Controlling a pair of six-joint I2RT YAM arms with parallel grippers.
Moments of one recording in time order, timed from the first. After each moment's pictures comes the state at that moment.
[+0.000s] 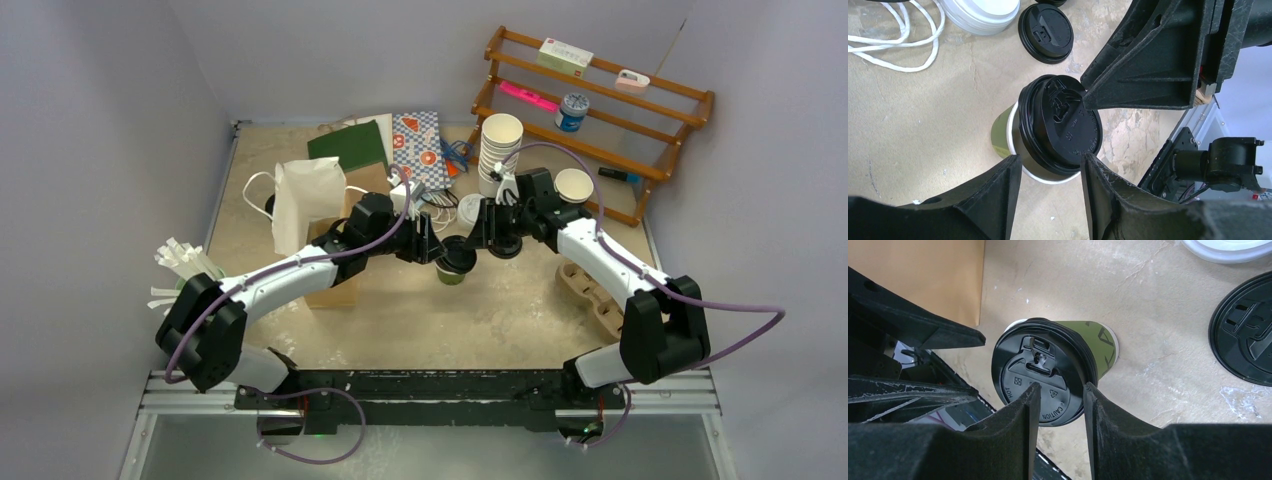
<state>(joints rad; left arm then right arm) -0.69 1.43 0.87 0.07 0.30 -0.51 0.36 1.43 1.01 -0.44 -0.52 0.38</state>
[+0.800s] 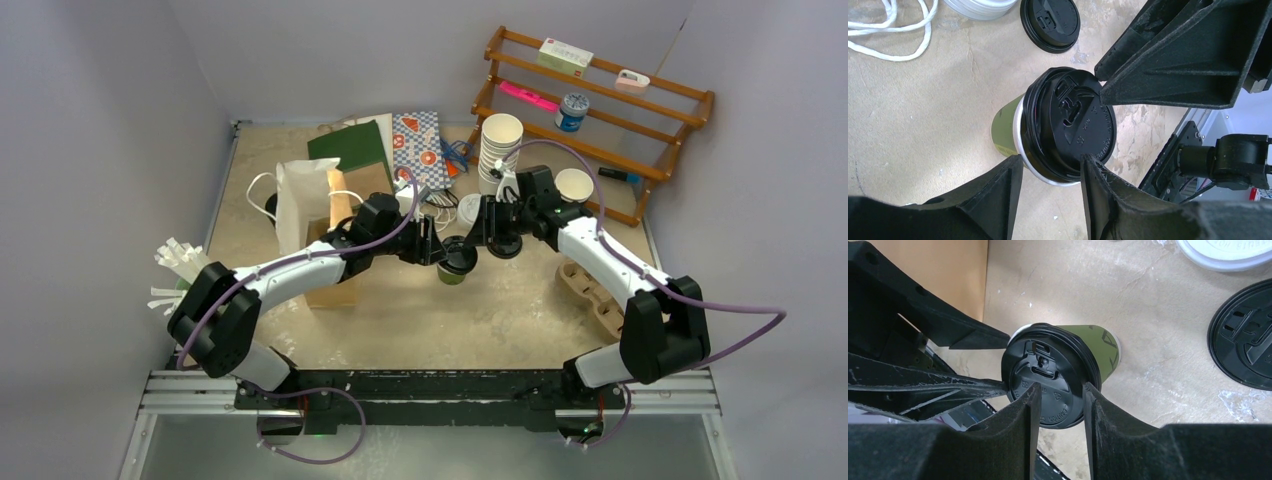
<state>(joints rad) -0.69 1.50 0.89 0.07 0.33 -0.51 0.36 1.43 1.02 -0.44 -0.51 0.38</state>
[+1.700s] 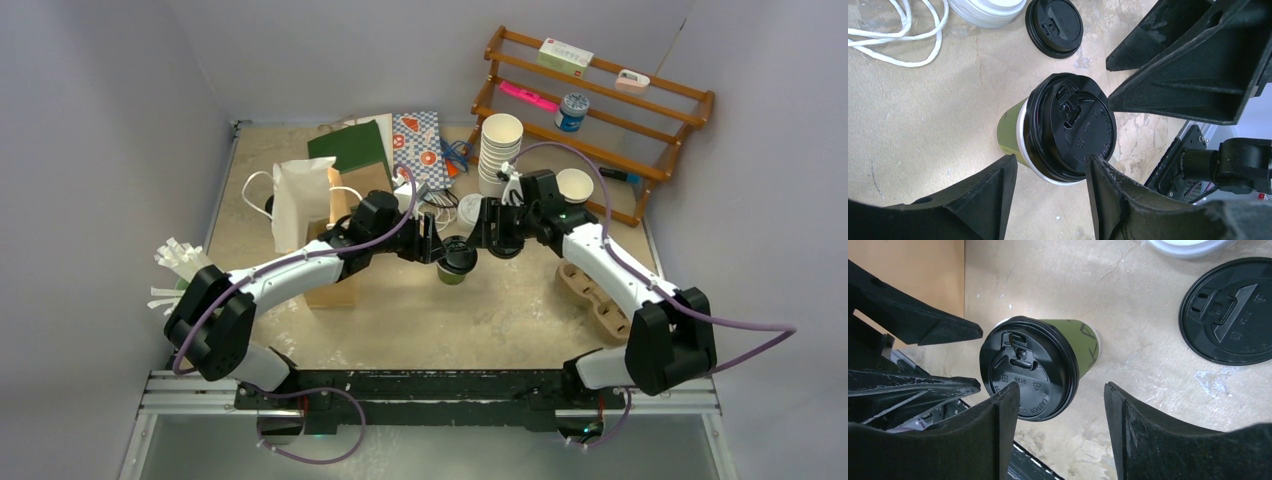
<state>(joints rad) -0.69 1.48 0.91 0.04 0.31 -0.49 0.36 1.38 1.01 -0.48 -0.41 0.38</state>
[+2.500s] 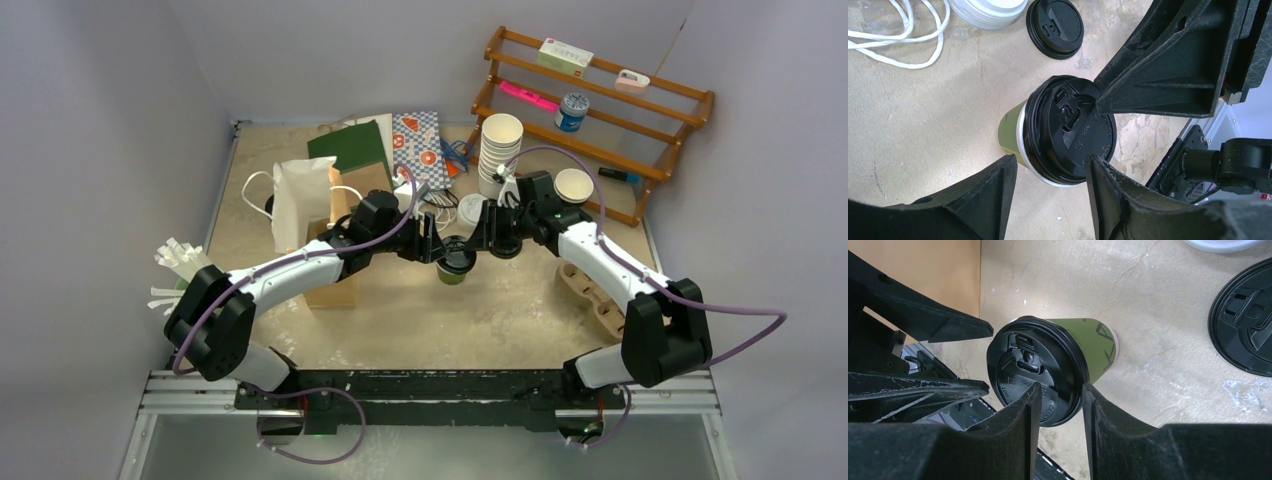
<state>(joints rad) -0.69 1.48 0.91 0.04 0.30 -0.49 0.36 1.42 0.98 -0.43 -0.50 0.42</state>
